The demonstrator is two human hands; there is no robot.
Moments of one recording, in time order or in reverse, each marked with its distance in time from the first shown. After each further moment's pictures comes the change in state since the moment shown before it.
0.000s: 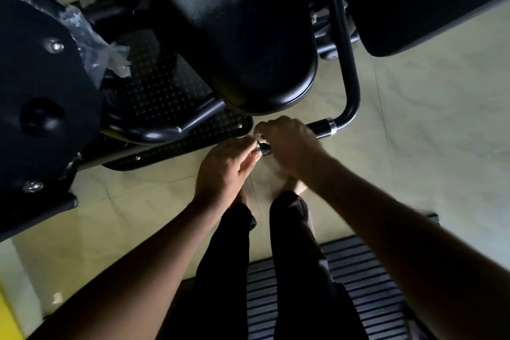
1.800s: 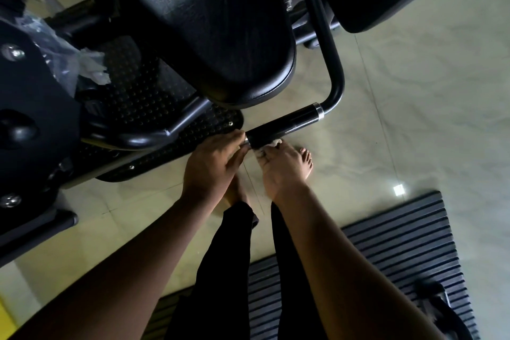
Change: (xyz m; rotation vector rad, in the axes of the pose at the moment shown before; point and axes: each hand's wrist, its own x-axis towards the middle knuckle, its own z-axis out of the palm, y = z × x) left_hand 0.004 0.000 -0.013 -0.034 -0.180 -0.067; right_hand -0.026 -0.057 0.031 1.862 0.400 0.996
